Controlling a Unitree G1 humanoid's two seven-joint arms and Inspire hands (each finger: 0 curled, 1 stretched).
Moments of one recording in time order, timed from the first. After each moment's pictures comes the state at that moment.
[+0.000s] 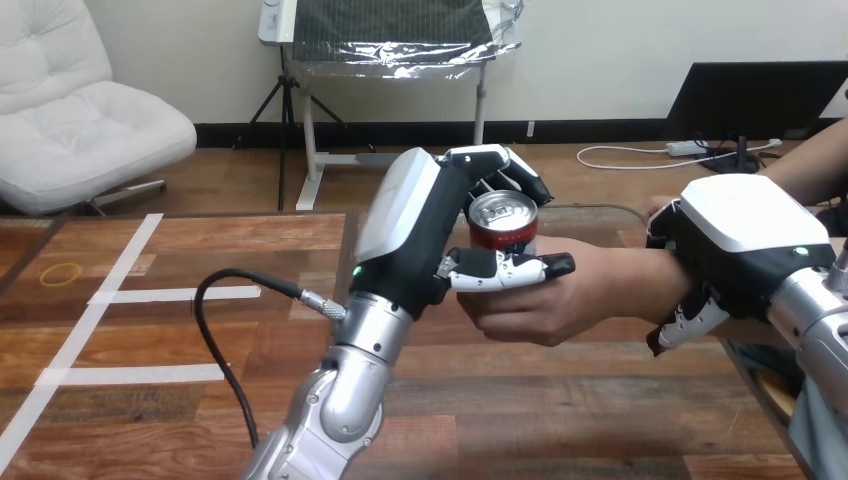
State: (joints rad) left arm -0.38 0.04 -0.29 0.44 0.53 -0.49 0.23; right arm -0.21 -0.76 0.18 -0.07 -0.79 0.11 0.30
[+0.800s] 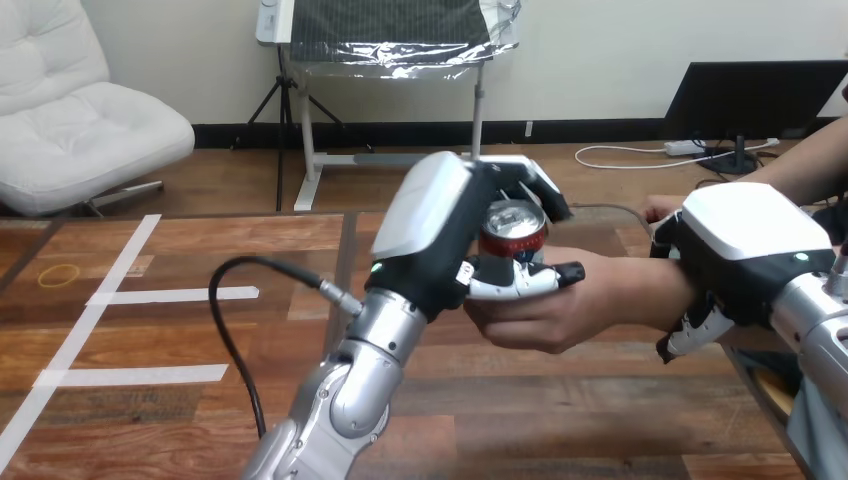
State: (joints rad) left arm -0.38 0.05 -0.32 0.36 0.60 -0.39 0.16; right arm -0.20 -0.76 0.17 -0.07 -0.84 0.11 0.34
